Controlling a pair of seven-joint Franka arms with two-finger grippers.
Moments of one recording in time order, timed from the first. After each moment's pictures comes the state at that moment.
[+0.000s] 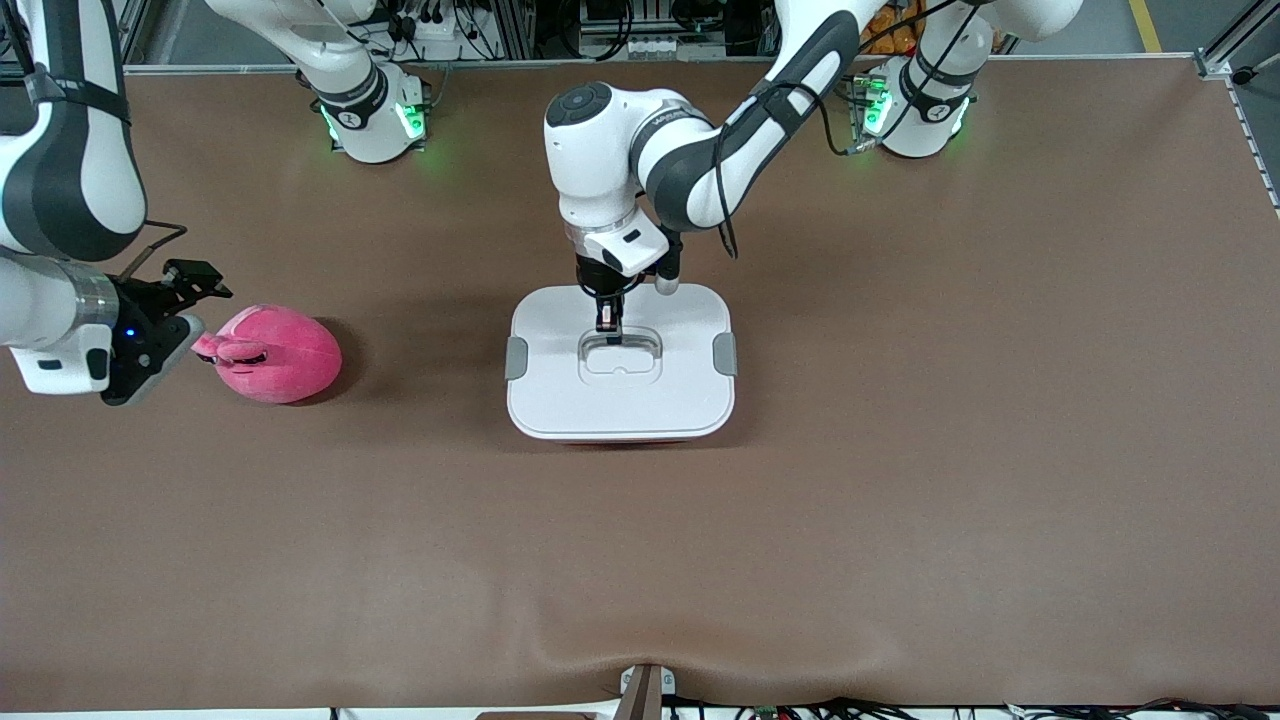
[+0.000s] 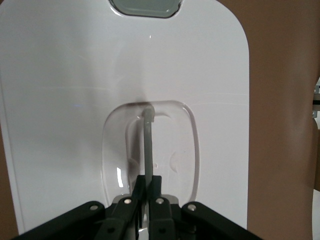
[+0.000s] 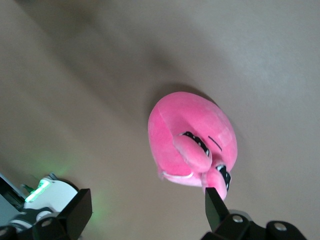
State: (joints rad) left arm -0.78 0.60 -0.19 -1.45 0.48 2.14 -2.72; right arm -0.04 0.22 -0.03 -1.69 0.00 1.57 -0.92
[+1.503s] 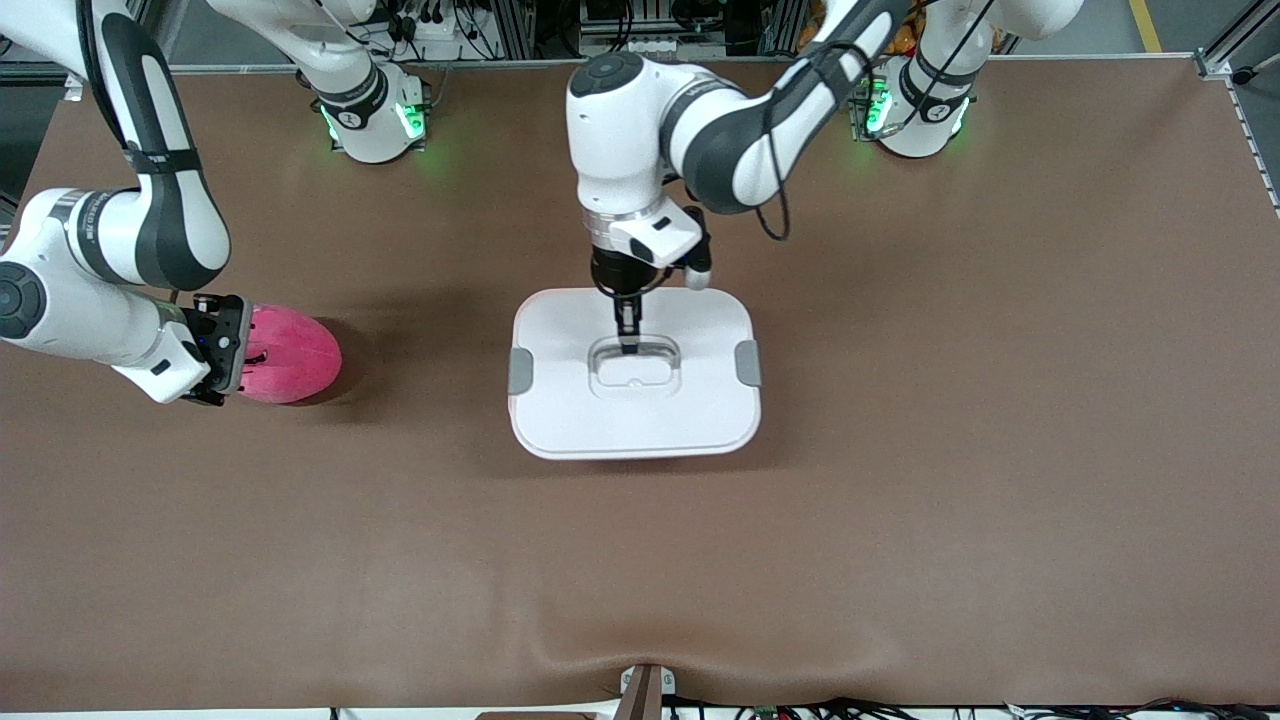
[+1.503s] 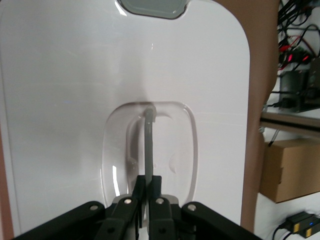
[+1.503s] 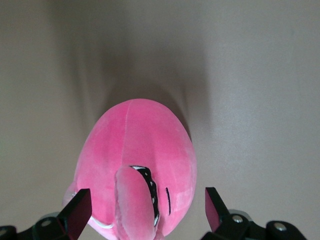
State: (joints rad) left arm -0.71 0.50 -0.17 -1.44 0.48 2.12 -2.71; right arm -0.08 0.22 -0.03 -2.01 -0.04 2.04 -1.58
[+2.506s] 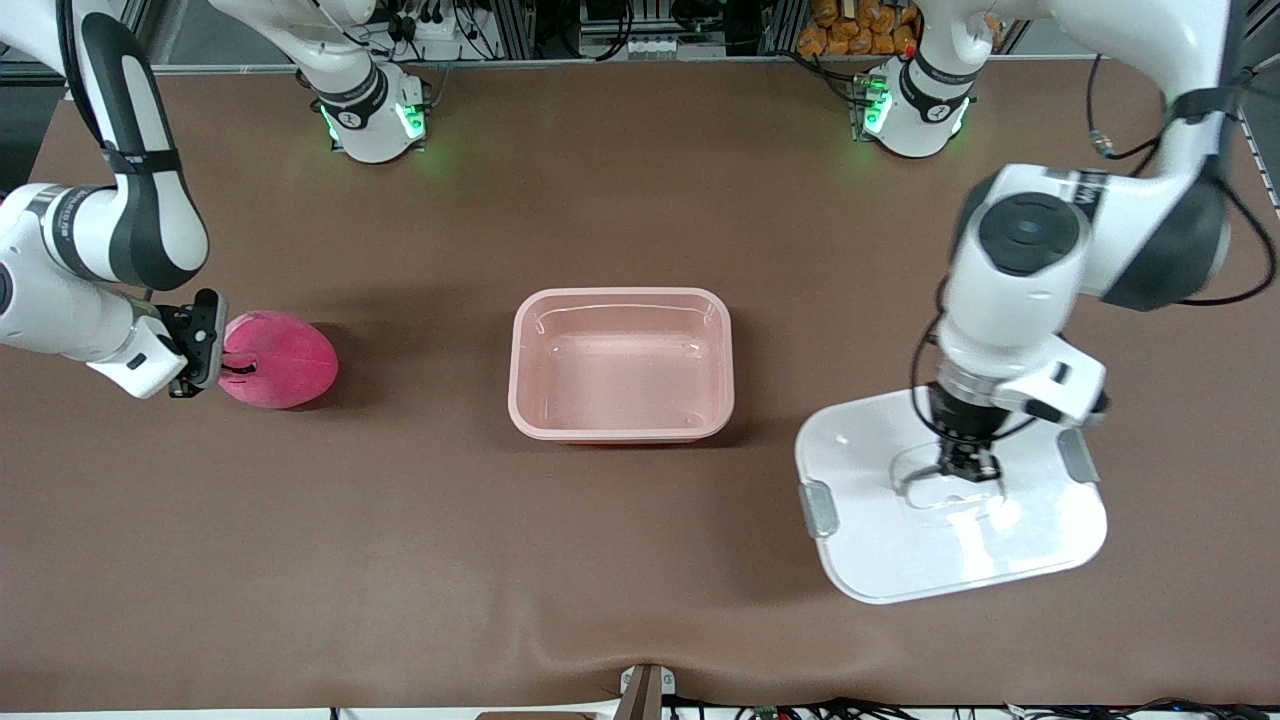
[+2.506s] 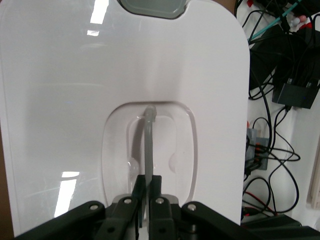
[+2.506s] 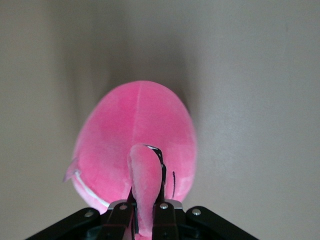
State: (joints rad) left arm -0.11 0.38 -0.20 -1.51 0.39 2.08 -2.17; right arm -0.12 0.21 -0.03 -2.00 -0.01 2.04 -1.67
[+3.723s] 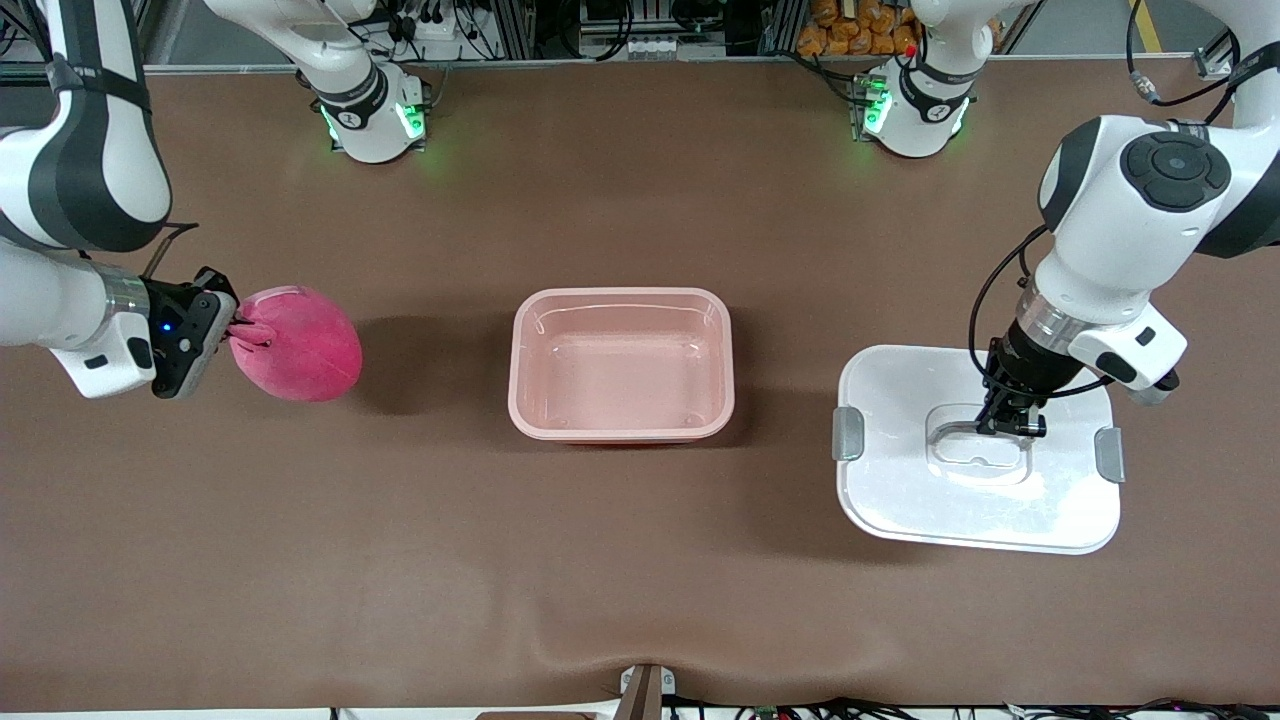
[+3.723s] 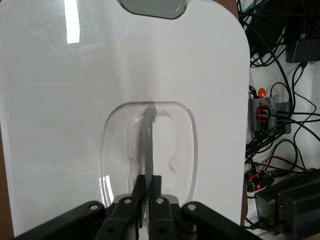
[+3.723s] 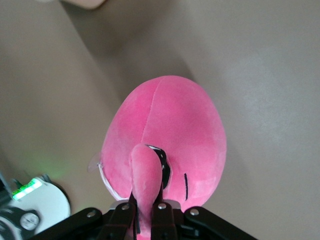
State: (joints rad) left arm 0.34 0.20 -0.60 -1.80 0.29 2.23 -1.85; right arm 0.02 0.20 -0.01 -1.64 0.10 1.55 -1.02
